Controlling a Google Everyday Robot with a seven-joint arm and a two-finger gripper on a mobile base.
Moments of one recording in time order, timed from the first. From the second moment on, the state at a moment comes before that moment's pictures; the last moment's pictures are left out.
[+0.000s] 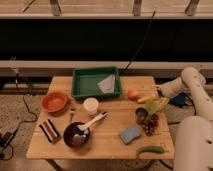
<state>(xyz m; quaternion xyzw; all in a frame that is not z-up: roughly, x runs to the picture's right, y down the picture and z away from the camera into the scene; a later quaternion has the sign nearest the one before) 0.327 0.076 0.924 -0.24 -0.31 0.02 0.92</state>
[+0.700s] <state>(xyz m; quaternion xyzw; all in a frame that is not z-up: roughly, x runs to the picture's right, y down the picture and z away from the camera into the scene) 0.332 0.083 0.935 -0.27 -0.29 0.04 0.92</state>
